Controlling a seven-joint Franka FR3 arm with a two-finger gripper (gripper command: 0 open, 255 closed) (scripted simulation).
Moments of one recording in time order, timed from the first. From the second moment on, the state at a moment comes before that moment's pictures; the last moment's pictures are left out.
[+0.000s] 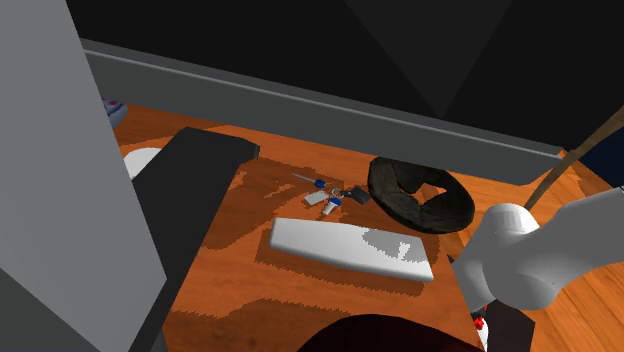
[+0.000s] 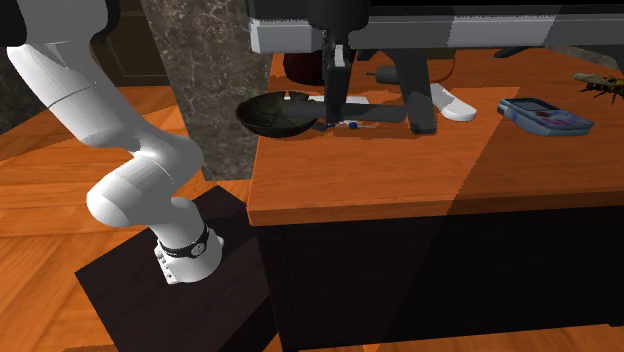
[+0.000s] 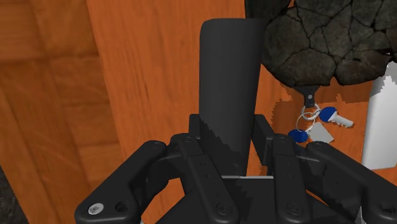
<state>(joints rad) 0.30 -0.45 0.11 -1.87 0.13 1.39 -0.24</state>
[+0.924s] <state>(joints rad) 0.32 -0.51 0.09 -1.88 0.17 1.26 -0.16</state>
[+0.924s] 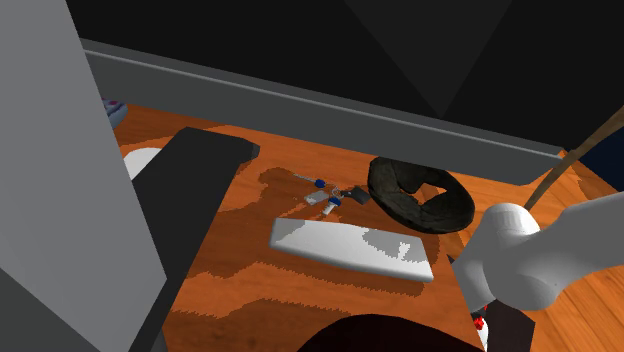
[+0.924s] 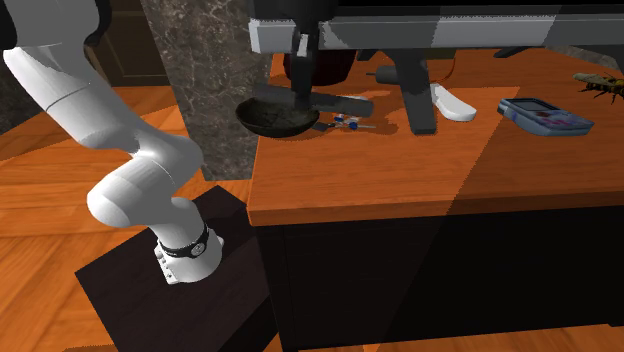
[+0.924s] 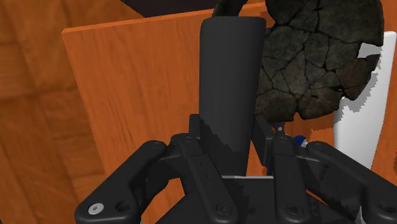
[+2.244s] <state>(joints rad) 0.63 -0.85 0.04 -2.21 0.05 1.39 0.04</state>
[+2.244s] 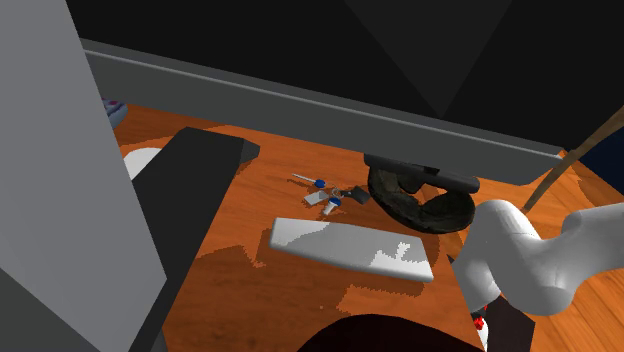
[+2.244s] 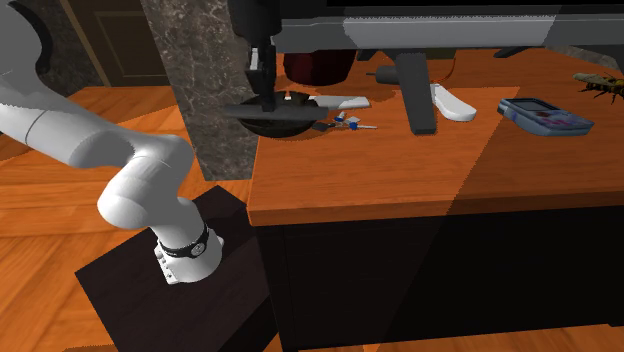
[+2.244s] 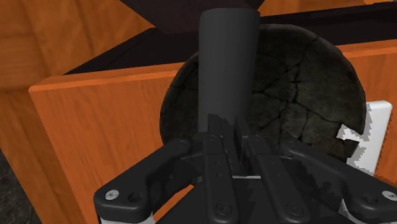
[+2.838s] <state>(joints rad) 0.69 -0.85 0.01 -2.24 -0.01 1.37 0.05</state>
